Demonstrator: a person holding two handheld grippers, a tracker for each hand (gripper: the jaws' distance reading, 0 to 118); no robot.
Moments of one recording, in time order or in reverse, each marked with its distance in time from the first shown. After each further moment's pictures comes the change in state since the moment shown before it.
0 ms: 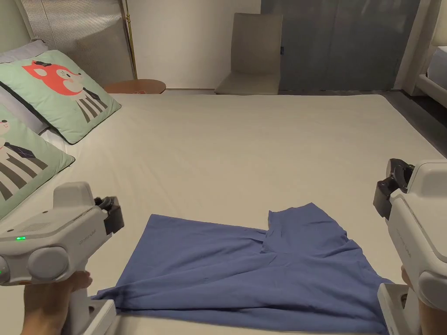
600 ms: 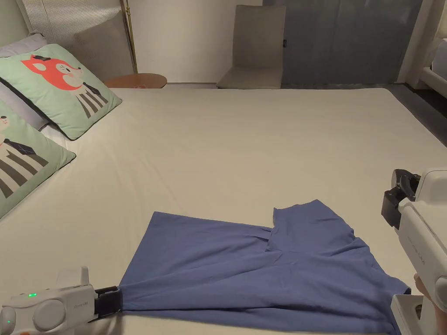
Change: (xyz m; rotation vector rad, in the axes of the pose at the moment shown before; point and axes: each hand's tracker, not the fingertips) left arm -0.069 -0.124 -0.064 -0.465 0.089 0.042; right arm 0.002 -0.016 -0.014 -0.082 0.027 0.030
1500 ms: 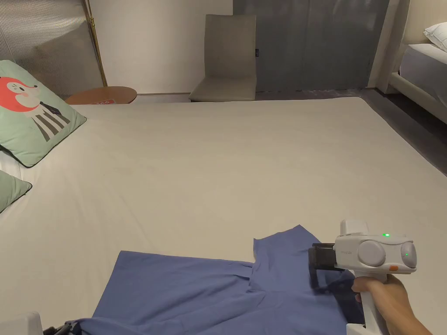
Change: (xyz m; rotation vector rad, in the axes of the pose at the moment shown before) left arm 0.028 0.031 0.033 0.168 -0.112 -0.010; right arm 0.009 -0.129 -0.235 -0.760 0.136 -0.157
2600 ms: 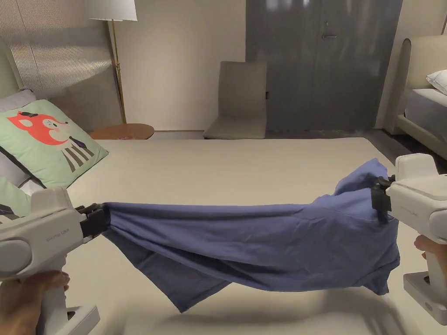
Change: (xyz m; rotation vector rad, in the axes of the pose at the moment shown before) left arm 0.051 0.183 0.056 0.364 -0.140 0.019; right arm 0.013 0.090 0.213 0.608 -0.092 0.240
